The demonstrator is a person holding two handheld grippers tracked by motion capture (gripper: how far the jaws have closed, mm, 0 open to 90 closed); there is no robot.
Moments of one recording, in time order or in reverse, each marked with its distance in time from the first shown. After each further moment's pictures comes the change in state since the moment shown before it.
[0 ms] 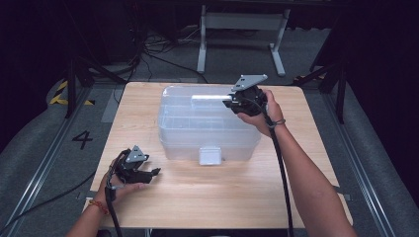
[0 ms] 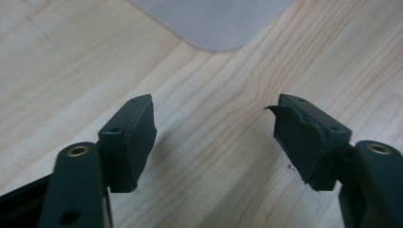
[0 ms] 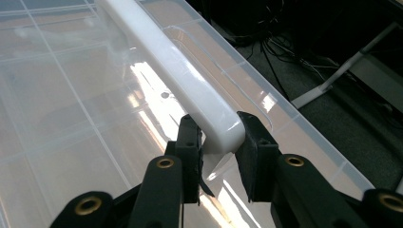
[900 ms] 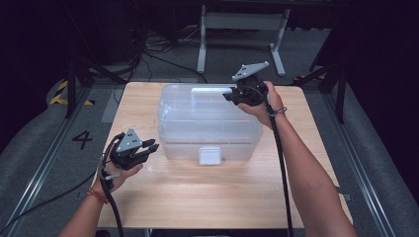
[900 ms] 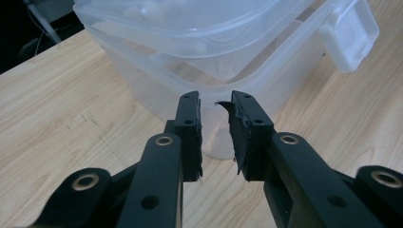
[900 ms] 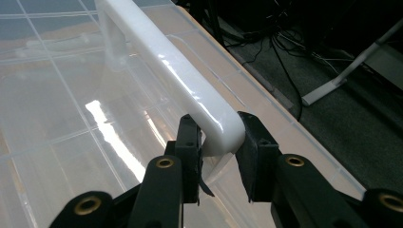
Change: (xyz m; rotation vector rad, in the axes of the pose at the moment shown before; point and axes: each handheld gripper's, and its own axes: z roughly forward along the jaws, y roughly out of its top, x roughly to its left) left arm -0.001 0.055 -0.043 -0.187 0.058 0.091; right arm -0.021 0.015 0.001 0.016 0.046 0.045
